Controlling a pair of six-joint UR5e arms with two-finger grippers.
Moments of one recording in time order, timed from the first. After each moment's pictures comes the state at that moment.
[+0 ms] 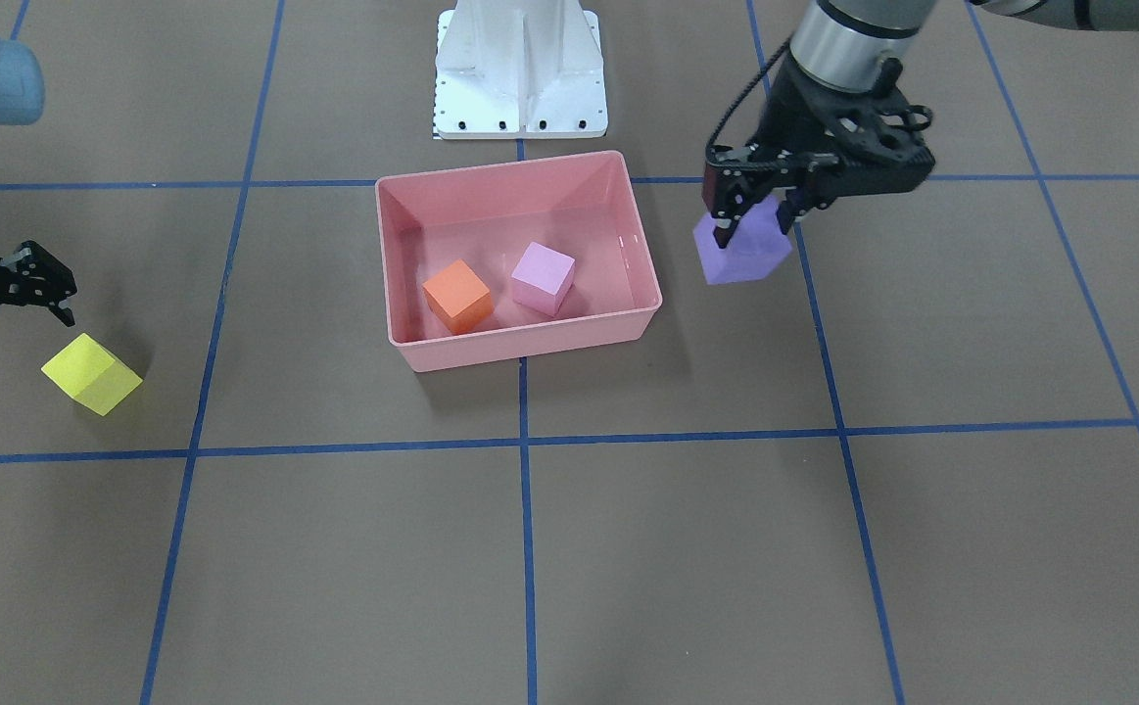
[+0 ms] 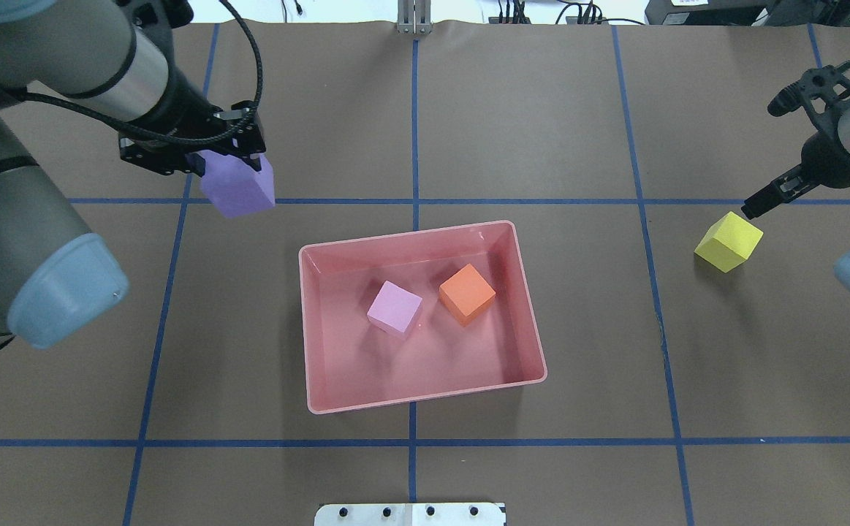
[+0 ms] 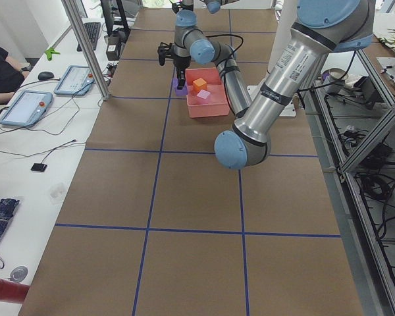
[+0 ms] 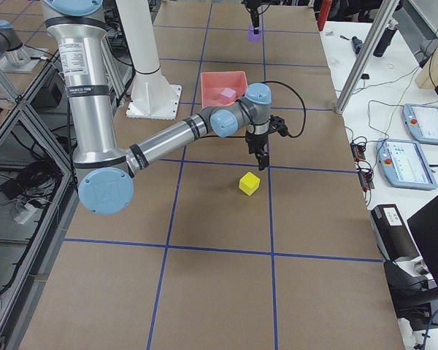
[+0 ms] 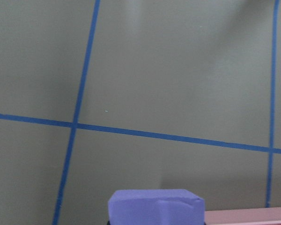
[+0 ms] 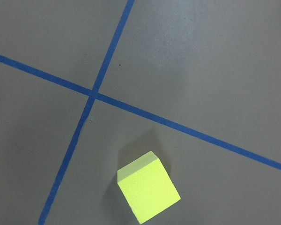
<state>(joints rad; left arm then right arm) -0.82 -2.21 -2.04 -1.31 -2.05 -1.24 1.07 -1.46 1.84 -1.46 2.16 0.18</state>
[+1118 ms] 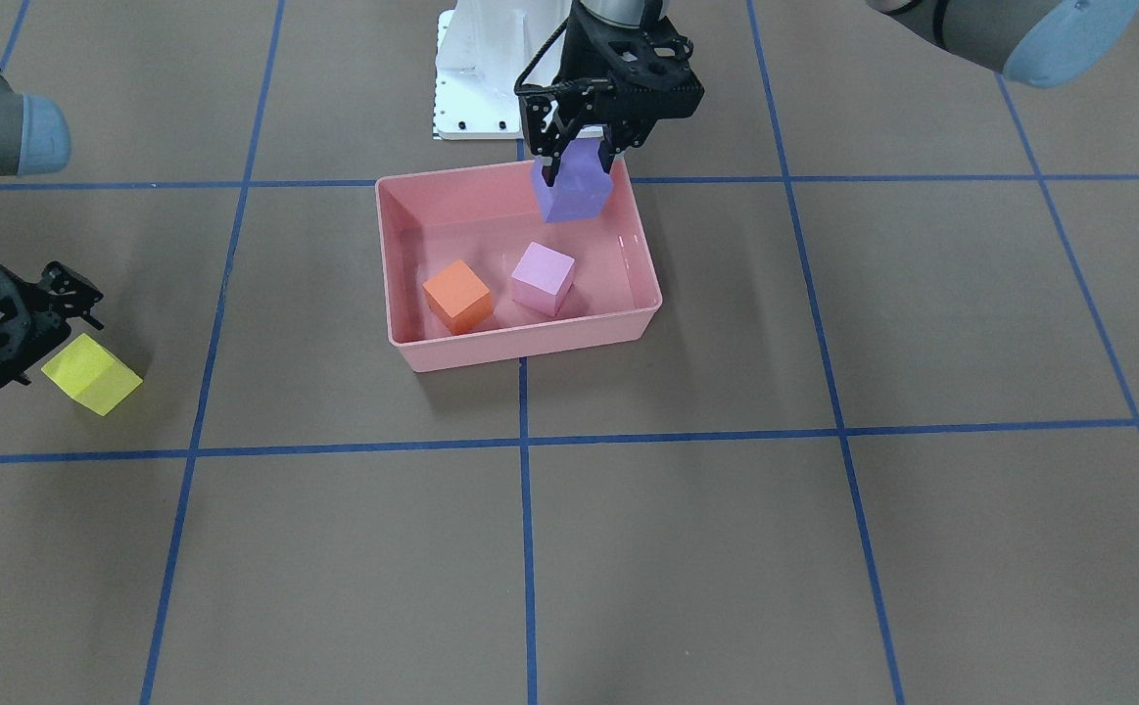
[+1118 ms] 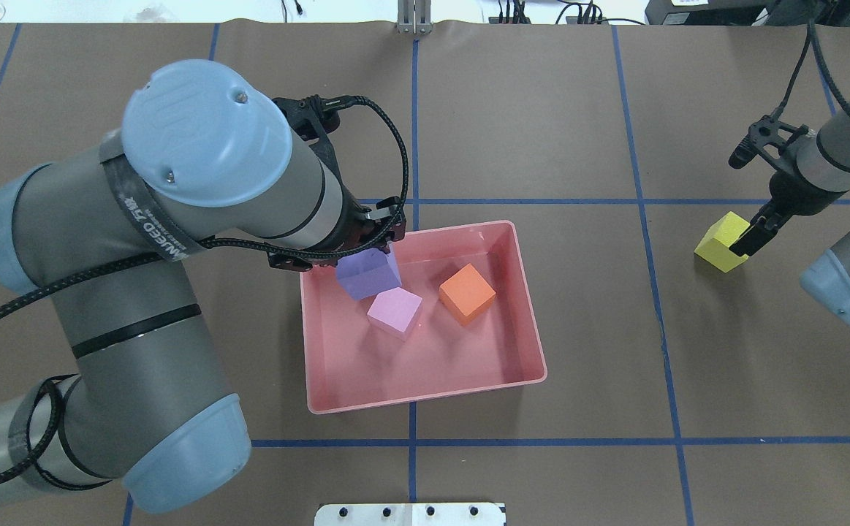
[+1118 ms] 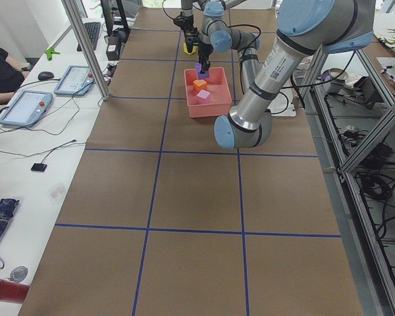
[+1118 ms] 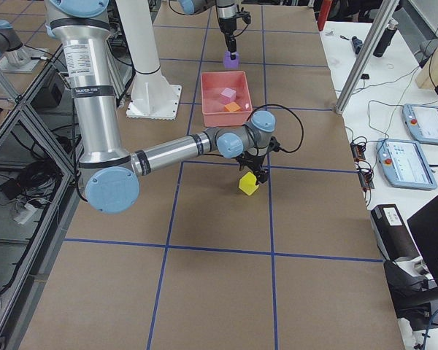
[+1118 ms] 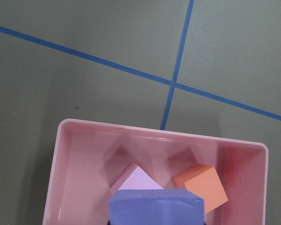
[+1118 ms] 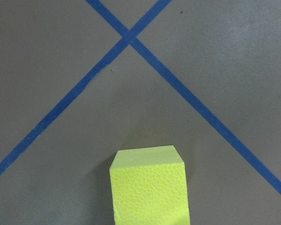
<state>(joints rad) -0.54 -2.35 -2.02 -1.30 -1.84 -1.51 1.00 -1.43 1.70 -1.45 2.21 -0.11</state>
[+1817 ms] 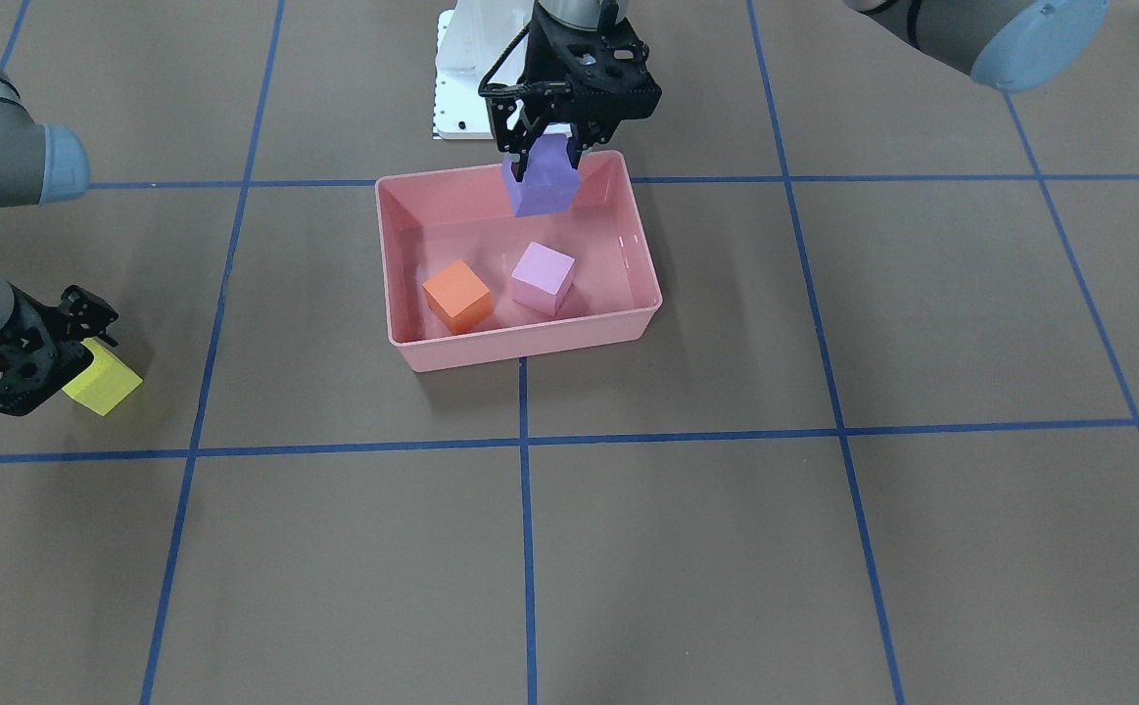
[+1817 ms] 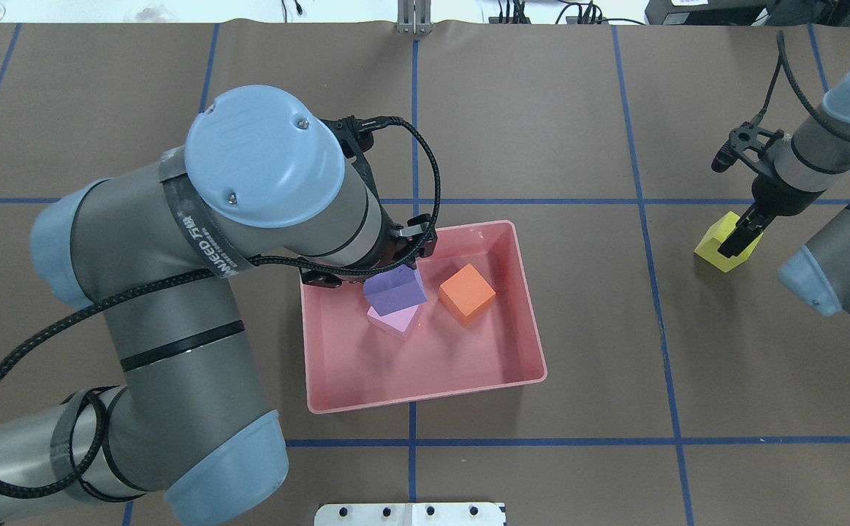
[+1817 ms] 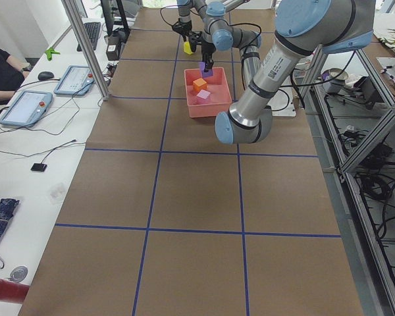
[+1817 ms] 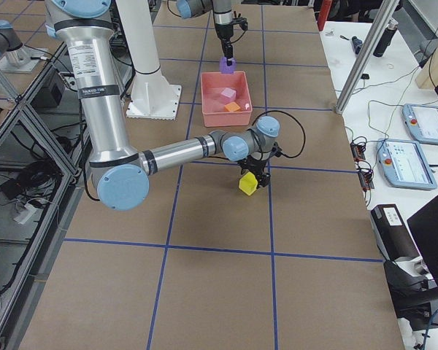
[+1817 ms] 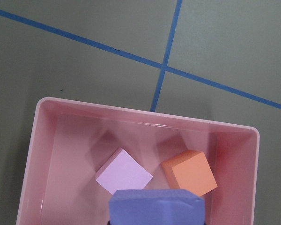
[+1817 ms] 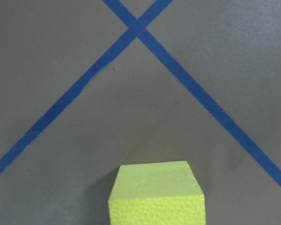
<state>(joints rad) -0.50 -2.39 -1.97 -1.31 -1.83 -1.54 0.99 -1.38 1.61 -1.45 2.21 -0.12</state>
